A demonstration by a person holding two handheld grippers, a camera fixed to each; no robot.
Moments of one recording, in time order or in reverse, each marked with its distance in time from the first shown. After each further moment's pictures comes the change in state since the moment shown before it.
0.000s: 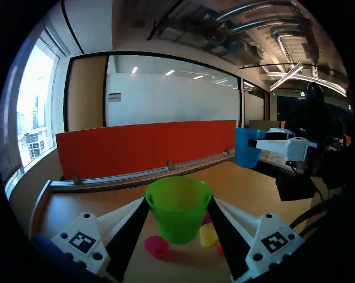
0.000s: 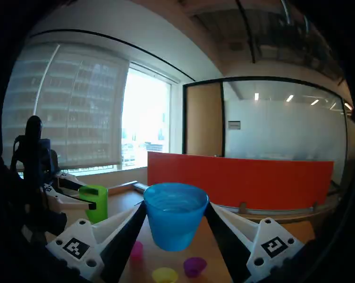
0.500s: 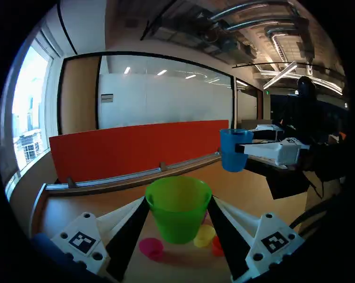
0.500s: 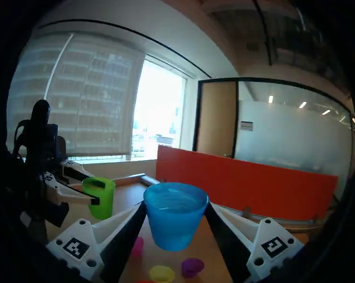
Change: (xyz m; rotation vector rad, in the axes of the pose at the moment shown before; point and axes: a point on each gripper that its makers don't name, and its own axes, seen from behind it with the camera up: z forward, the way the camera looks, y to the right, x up) left arm 0.011 0.016 -0.001 -0.052 -0.008 0.015; right arm 0.004 -0.014 0.008 0.090 -0.045 -0.089
